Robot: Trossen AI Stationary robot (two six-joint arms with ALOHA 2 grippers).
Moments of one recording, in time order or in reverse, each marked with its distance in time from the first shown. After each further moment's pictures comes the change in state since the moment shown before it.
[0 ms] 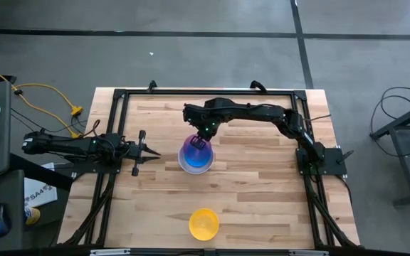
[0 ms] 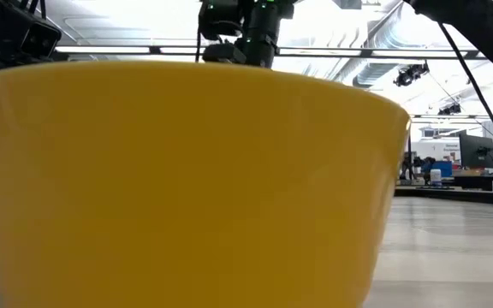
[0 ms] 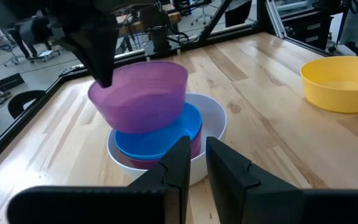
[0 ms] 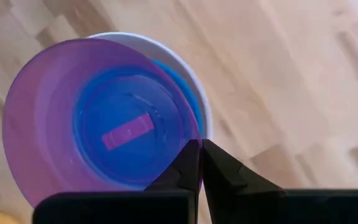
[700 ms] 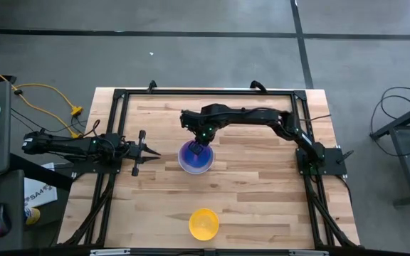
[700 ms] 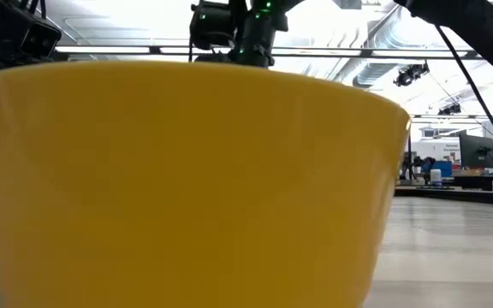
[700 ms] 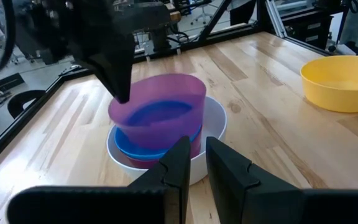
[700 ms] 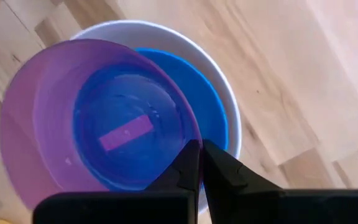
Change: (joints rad) left arm 0.000 0.000 0.000 0.000 0.000 0.000; right arm 0.023 0.044 -0.024 0.053 -0.031 0.040
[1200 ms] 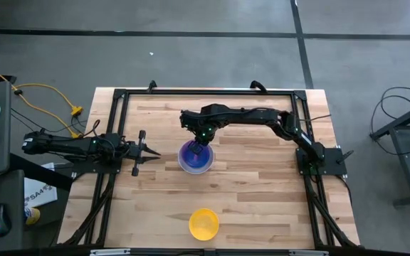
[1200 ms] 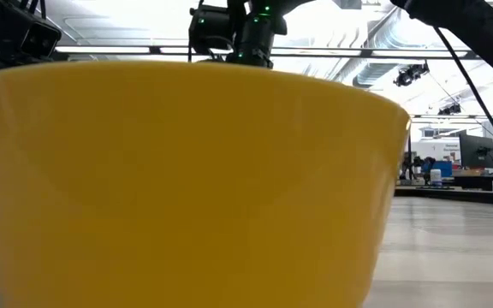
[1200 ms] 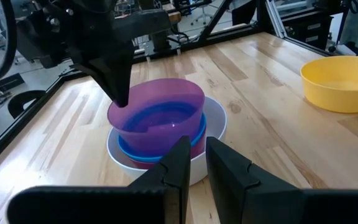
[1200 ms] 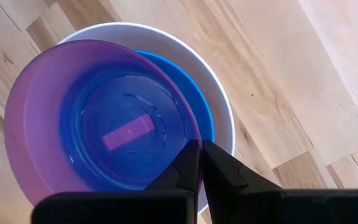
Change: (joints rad) left arm 0.000 0.000 0.000 0.000 0.000 0.000; right arm 0.000 0.005 -0.001 0.008 0.009 -0.012
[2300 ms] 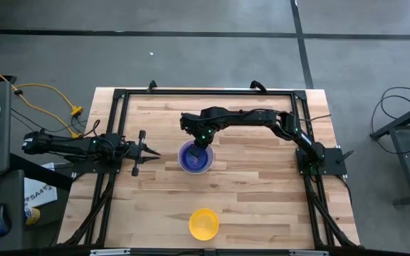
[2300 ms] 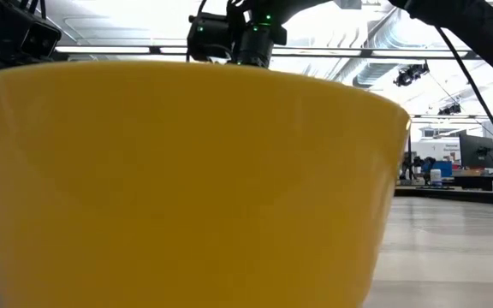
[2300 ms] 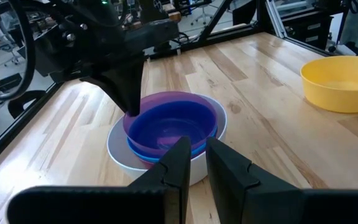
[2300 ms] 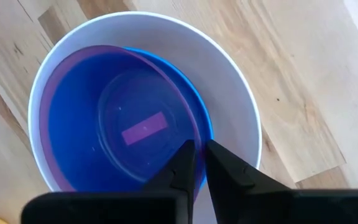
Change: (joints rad) left arm 0.000 0.000 0.000 0.000 0.000 0.000; right arm 0.004 0.000 -0.067 0.088 -0.057 -0.028
